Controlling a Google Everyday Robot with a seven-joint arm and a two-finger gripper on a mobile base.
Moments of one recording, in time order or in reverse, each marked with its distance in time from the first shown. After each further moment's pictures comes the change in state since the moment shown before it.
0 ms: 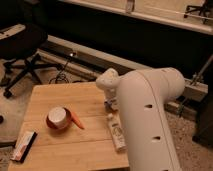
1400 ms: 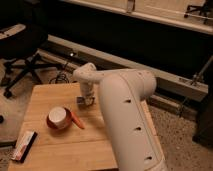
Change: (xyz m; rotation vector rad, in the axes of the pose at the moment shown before) arm 0.169 0.046 -0.048 -0.052 0.249 -0.239
